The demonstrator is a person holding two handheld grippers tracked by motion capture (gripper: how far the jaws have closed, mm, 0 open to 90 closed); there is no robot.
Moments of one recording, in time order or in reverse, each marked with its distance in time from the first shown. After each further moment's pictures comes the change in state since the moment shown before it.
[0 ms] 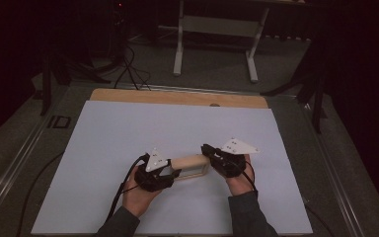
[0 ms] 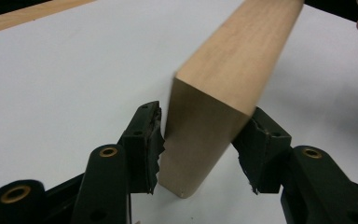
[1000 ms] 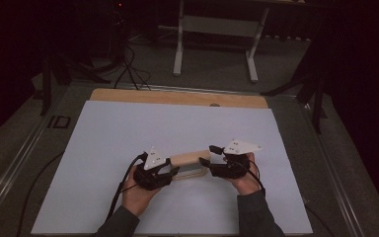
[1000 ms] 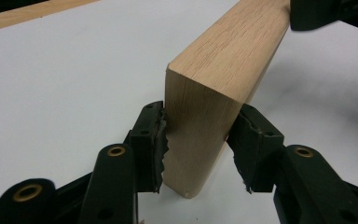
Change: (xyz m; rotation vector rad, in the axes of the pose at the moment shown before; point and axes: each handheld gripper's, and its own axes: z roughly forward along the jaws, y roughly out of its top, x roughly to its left) left arm 0.005 0.000 -0.001 -0.006 0.010 -0.025; right arm -0.013 -0.006 -0.005 0.084 0.131 -0.031
